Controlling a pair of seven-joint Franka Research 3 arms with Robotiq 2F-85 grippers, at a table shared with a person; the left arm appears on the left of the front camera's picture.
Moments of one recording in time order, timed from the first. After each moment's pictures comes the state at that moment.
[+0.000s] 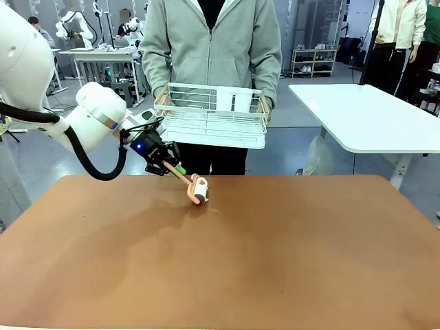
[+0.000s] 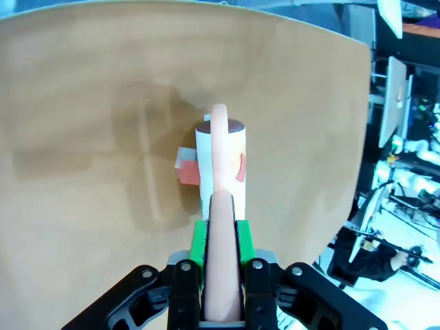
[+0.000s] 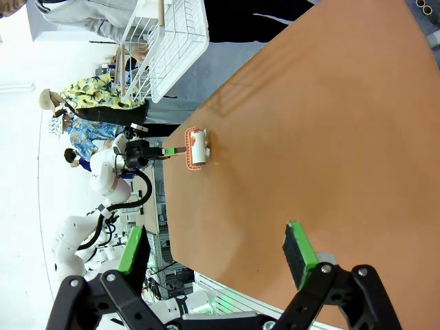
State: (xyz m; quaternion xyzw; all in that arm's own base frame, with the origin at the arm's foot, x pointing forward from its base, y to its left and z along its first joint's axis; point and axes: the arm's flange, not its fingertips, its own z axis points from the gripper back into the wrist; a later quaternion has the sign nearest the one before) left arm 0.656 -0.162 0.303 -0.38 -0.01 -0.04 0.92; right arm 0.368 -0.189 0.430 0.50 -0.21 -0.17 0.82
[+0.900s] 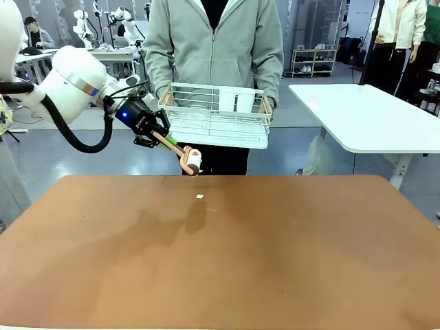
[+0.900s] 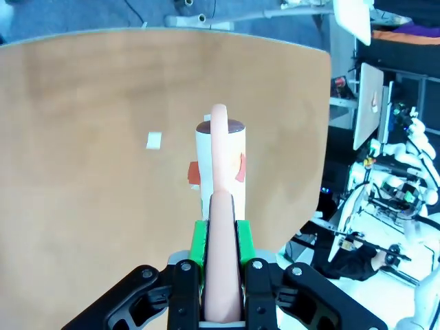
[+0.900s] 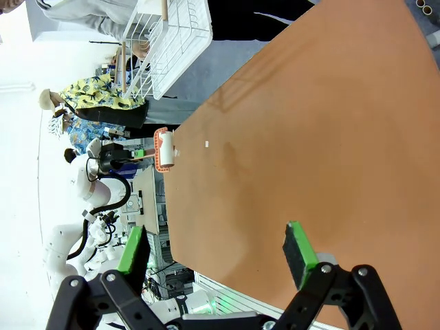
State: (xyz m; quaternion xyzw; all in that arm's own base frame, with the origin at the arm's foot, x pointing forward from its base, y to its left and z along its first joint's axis) left arm 0.643 -0.127 0.387 -0.40 -0.01 -0.02 0.92; right arm 0.368 -0.189 0.430 0.50 -0.21 -0.17 0.82
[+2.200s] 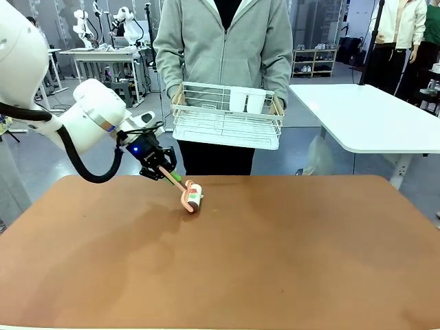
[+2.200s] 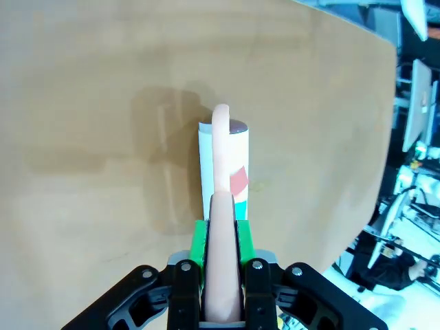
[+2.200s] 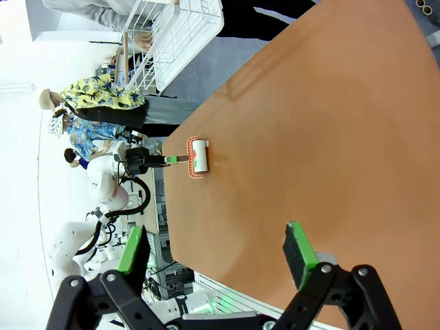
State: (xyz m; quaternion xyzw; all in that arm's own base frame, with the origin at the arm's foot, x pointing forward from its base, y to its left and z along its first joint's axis) left arm 0.627 -0.165 0.301 -0.33 -0.01 -0.03 0.94; right arm 0.368 -0.189 0.430 0.50 -0.21 -0.17 0.82
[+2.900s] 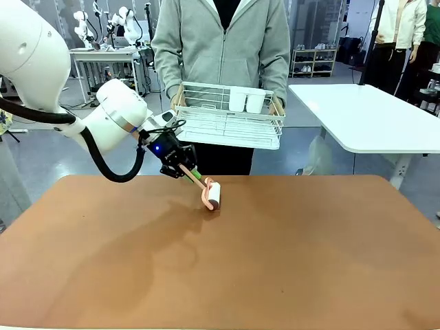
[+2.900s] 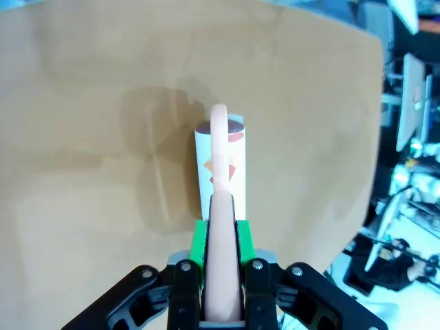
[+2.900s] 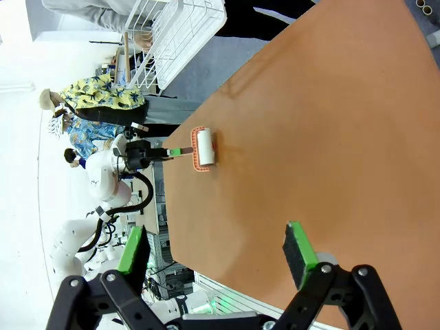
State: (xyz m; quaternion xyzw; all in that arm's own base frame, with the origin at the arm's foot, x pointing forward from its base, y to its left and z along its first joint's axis) left arm 0.640 -0.215 0.313 -0.34 -0.03 -0.04 0.94; right arm 0.368 -0.189 0.430 0.50 -0.21 -0.17 0.82
